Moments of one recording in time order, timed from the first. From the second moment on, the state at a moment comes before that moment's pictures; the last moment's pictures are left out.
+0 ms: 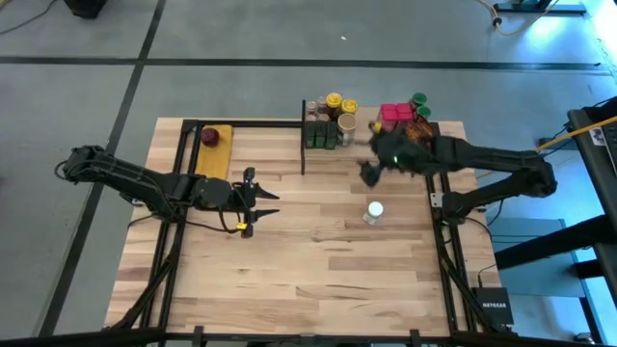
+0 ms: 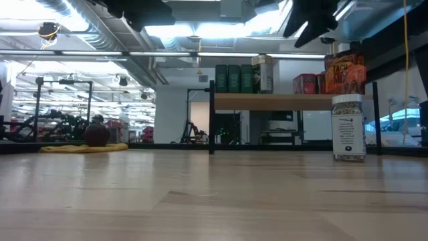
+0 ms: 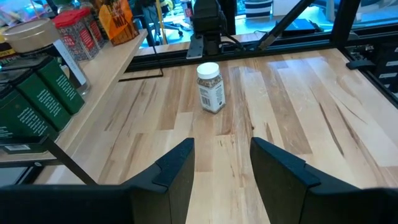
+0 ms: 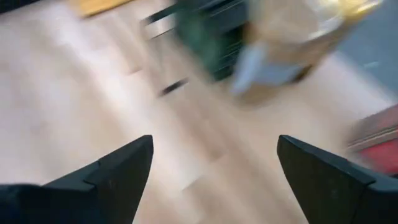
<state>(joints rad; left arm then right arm) -0.21 1.06 0.72 -0.02 -0.32 0.05 -0.09 1.19 1.22 -0.87 0.42 0.39</state>
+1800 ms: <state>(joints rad) -0.21 1.06 0.72 -0.02 -0.32 0.05 0.24 1.27 0.97 -0.97 0.41 0.80</state>
